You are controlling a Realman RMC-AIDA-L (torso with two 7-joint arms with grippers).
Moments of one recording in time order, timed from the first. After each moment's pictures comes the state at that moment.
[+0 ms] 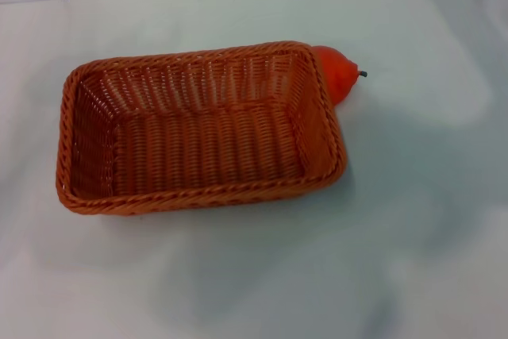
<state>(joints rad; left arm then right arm) -0.41 -2.12 0.17 0.72 1.88 1.53 -1.65 0.61 1.95 -0.83 -0.37 -0.88 -0.88 -2.04</state>
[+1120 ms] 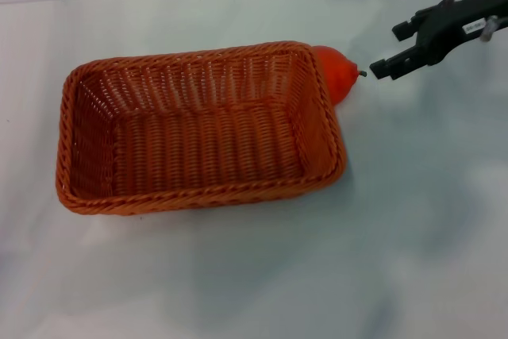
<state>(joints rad) -0.42 -2.16 0.13 0.28 1.41 1.71 -0.87 0.79 1.89 -0.83 -0.75 -2.38 -1.42 -1.29</state>
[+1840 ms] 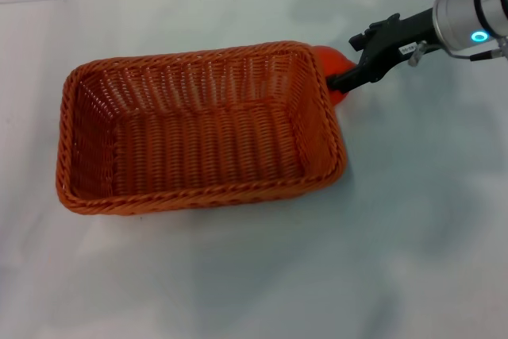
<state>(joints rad) -0.39 -2.16 0.13 0.26 1.41 1.75 -0.88 0.81 2.03 -0.90 -0.70 -2.45 -1.16 -1.31</state>
